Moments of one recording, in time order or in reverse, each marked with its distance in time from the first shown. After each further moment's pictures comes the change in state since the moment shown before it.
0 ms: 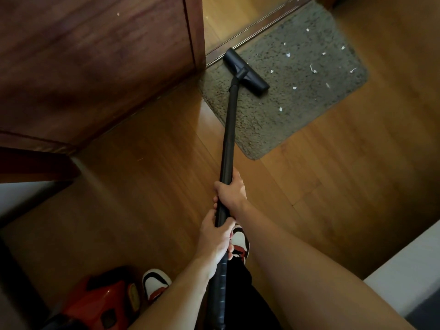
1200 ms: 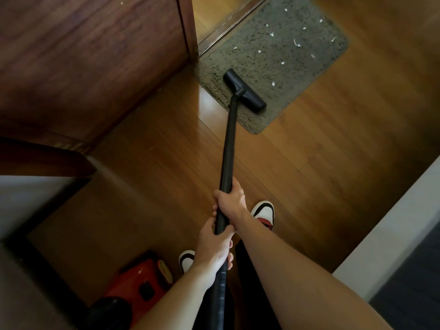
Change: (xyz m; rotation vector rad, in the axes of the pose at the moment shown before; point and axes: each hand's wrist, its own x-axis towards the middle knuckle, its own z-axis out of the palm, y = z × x) left_hand -0.069 -0.094 -0.089 0.200 -0.026 -0.011; right_hand -0.101 0.107 0.052 0.143 0.059 0.009
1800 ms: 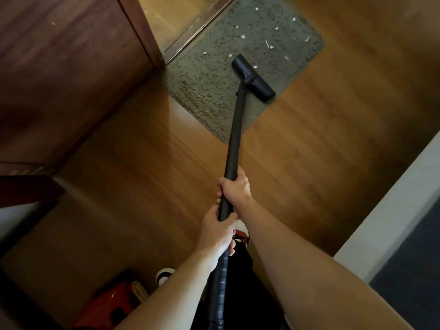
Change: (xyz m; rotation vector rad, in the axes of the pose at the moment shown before) left_hand 0.035 0.081 0.120 0.067 -0.052 0.027; right_hand 0.069 -0.078 -0.110 0.068 0.089 0.015
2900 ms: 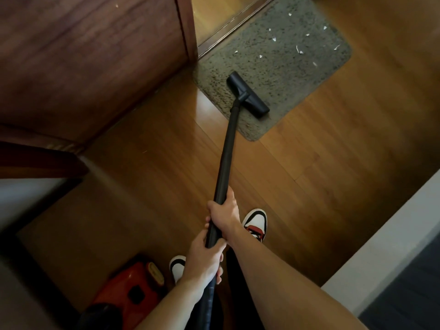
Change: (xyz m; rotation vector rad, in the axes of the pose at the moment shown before) left_hand -0.040 -0.071 -0.105 -0.020 0.076 -0.012; right_hand -0.067 0.074 0.092 -0.114 -0.110 0.027
